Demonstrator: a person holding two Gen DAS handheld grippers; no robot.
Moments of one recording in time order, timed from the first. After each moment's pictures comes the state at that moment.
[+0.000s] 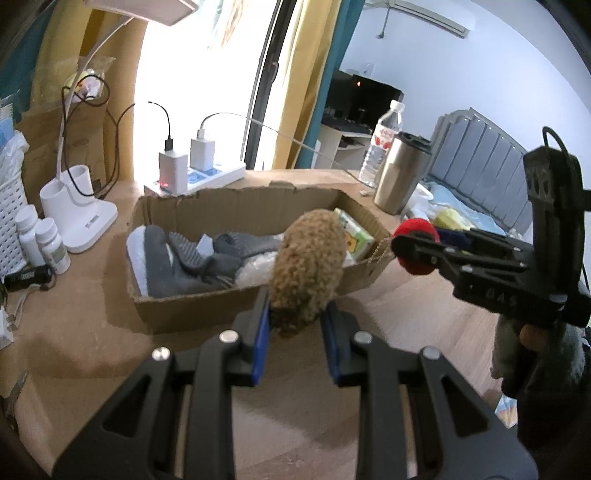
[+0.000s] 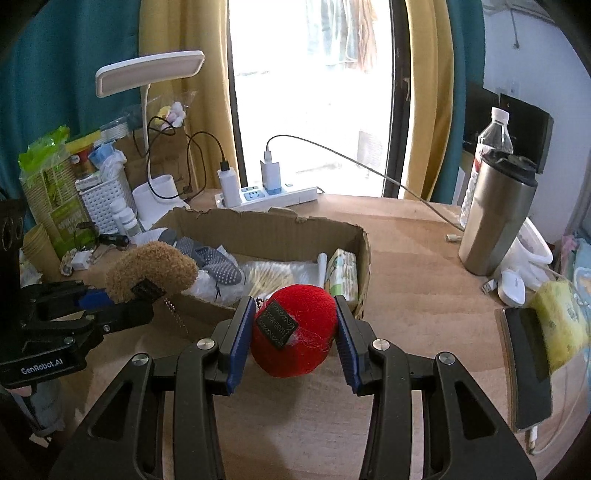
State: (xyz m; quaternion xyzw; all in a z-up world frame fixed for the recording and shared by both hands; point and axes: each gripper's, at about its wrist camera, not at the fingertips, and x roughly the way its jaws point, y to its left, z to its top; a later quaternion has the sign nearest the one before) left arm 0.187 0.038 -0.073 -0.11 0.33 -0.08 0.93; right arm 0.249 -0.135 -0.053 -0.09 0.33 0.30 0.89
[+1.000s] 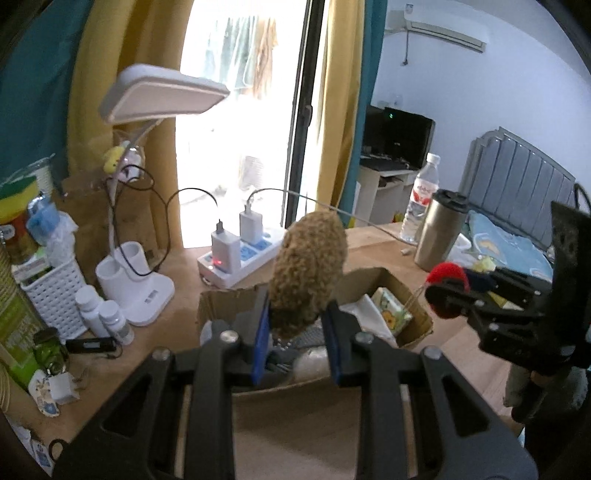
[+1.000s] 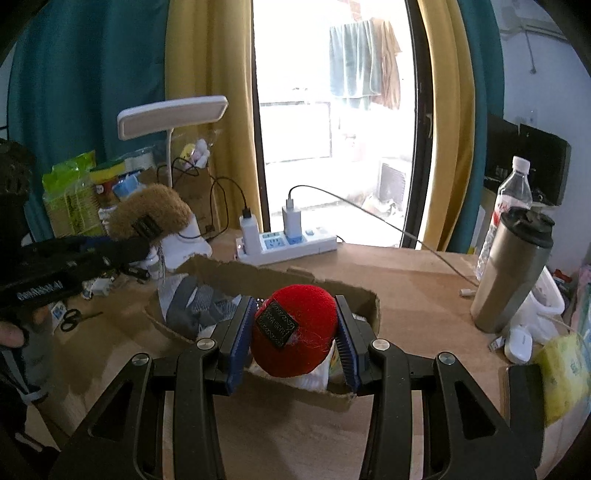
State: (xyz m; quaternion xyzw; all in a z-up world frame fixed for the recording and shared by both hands) left arm 0.210 0.062 -0.011 -0.07 0.28 0.01 0.96; right arm 0.264 -0.131 -0.019 -0.08 0.27 0.35 0.89
